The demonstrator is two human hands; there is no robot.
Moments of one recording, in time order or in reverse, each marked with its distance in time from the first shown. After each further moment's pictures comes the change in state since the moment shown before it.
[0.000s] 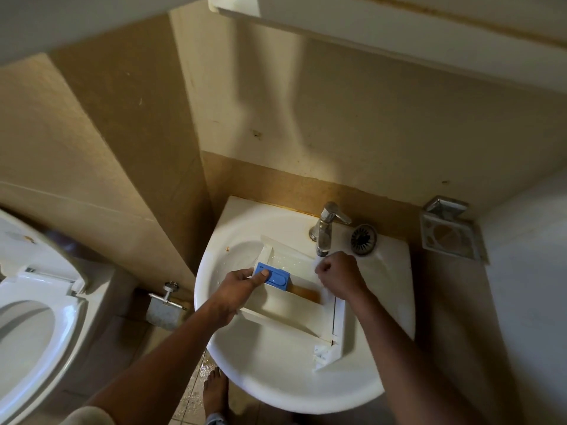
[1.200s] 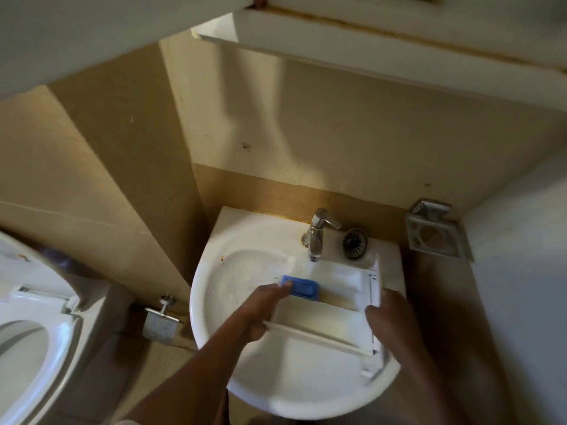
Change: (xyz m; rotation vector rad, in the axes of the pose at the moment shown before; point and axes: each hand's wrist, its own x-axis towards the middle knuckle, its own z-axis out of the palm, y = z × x) left_hand -0.032 0.013 0.051 -0.173 -0.205 -0.130; right_hand -0.096 0.032 -0.053 0.060 0.192 0.382
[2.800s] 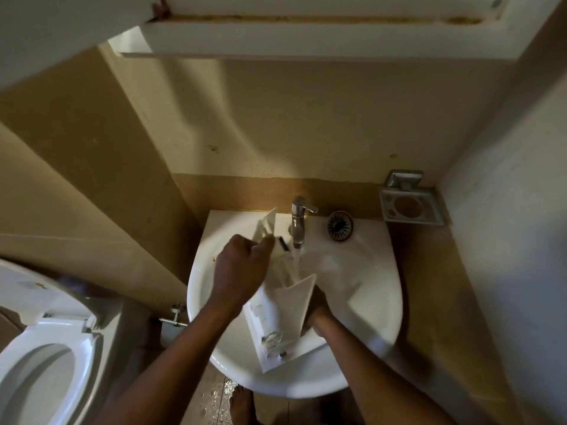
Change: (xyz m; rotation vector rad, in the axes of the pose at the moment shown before) left_hand -0.080 0.064 0.060 0.663 0.582 0.555; right_hand 0.031 -0.004 0.133 0.322 -0.418 -0.095
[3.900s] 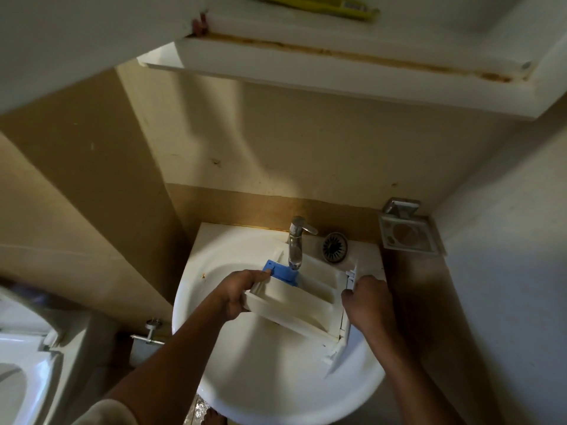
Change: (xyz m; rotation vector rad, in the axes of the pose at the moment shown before) left_hand 0.091 -0.087 0.034 -0.533 -0.483 -0.625; right_hand -0.054 -0.048 -0.108 -0.494 0.597 0.044
